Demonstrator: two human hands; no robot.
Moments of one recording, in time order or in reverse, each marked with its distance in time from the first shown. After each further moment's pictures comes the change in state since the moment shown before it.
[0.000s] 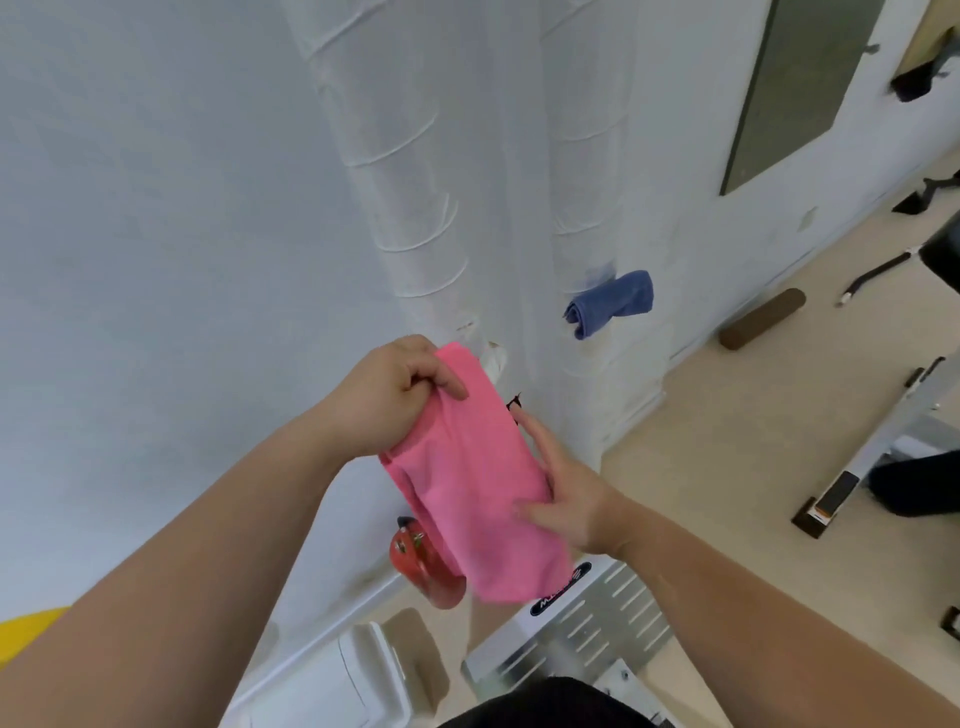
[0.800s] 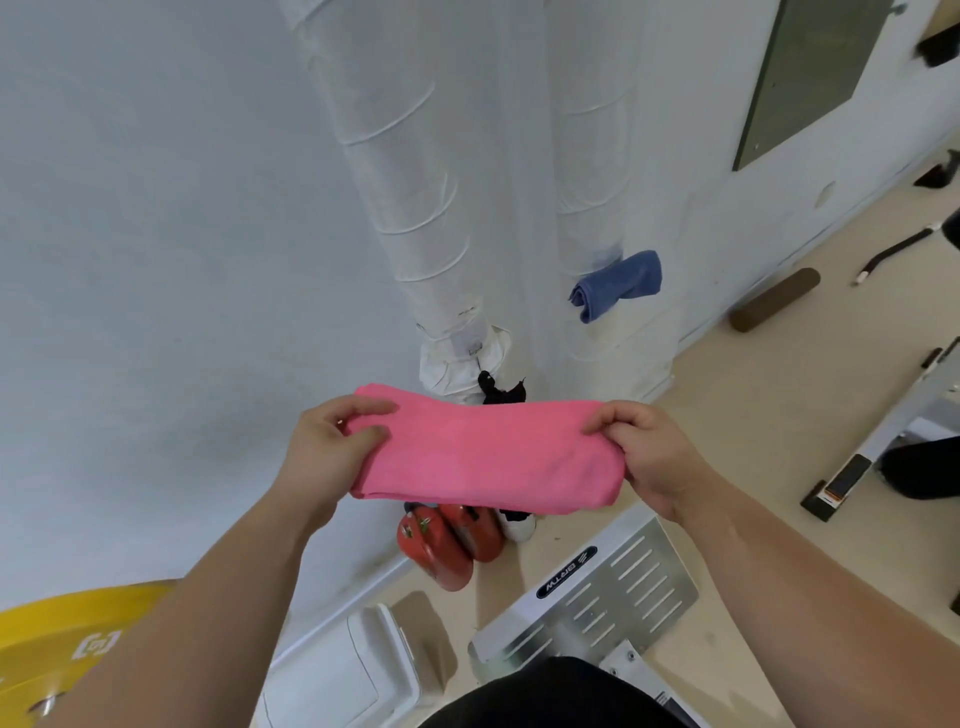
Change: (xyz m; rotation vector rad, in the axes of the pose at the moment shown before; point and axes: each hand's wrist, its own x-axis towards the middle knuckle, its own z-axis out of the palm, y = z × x) left_hand -0.054 -0.069 0.032 -0.478 0.382 -0.504; right_hand -0.007 0.022 -0.040 0.495 0.508 0.323
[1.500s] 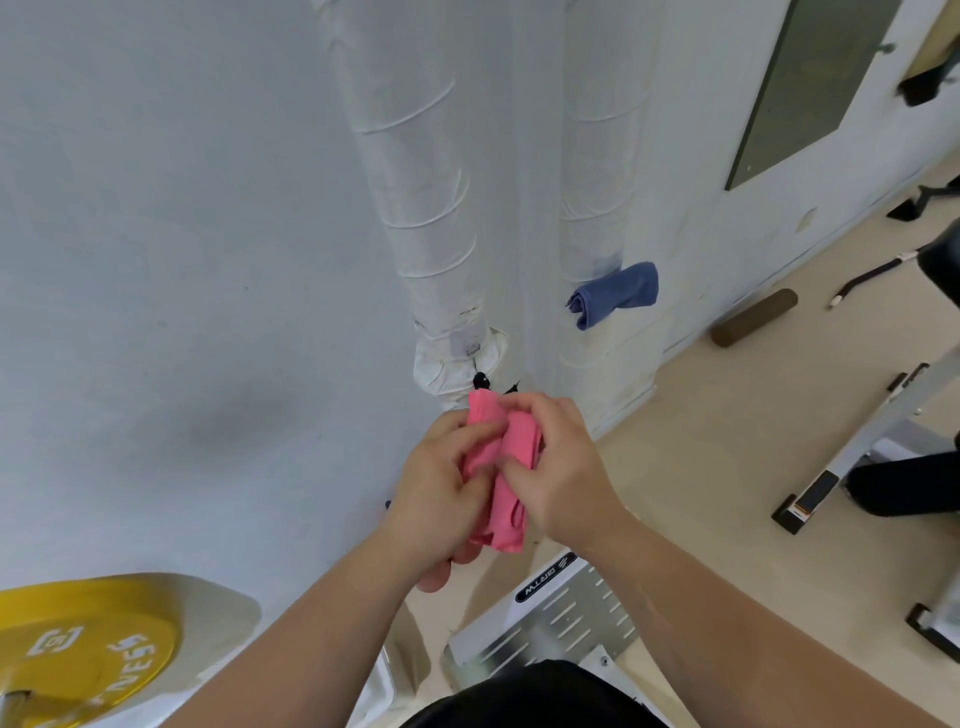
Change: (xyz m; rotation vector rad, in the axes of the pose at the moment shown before) left_hand -0.054 0.012 0.077 0.160 -0.244 0.401; right_hand -0.046 -0.024 0.090 -0.463 0.012 -0.468
